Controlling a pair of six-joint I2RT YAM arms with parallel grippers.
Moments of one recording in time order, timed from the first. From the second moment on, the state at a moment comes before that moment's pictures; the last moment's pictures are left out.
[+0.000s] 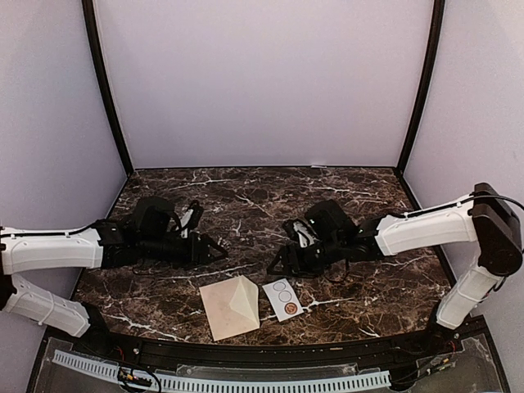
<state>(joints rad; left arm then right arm) -0.77 1.20 0.64 -0.10 0.31 -0.81 0.95 1.62 0.90 -0.07 -0.38 0.77</state>
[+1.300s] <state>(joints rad) -0.83 1.44 0.49 0.16 0.42 -0.93 0.85 1.80 0.67 0.33 -0.57 0.87</state>
